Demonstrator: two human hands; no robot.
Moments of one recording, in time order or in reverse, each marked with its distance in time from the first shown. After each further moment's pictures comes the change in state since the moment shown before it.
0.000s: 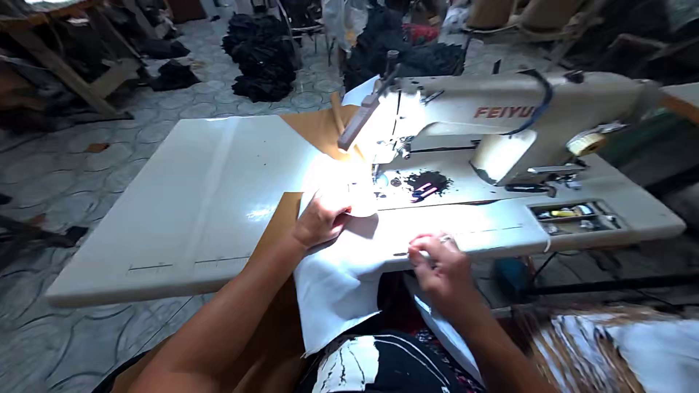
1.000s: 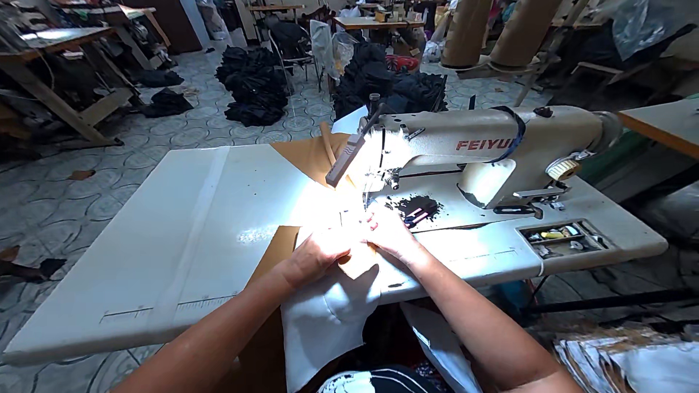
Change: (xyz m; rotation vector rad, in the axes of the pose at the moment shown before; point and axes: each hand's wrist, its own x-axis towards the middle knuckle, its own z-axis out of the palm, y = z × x) left_hand -0.004 0.003 -0.010 -0.002 -0.185 0.171; right_hand 0.119 0.057 0.070 0.015 -0.431 0.318
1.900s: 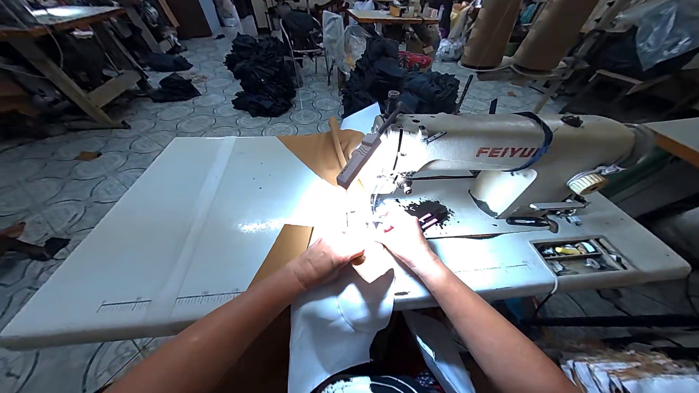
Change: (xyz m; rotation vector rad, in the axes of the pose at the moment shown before) left_hand 0.009 0.004 0.007 -0.040 -0.031 -0.042; right_hand -0.004 0.005 -0.001 -0.030 0.149 0.009
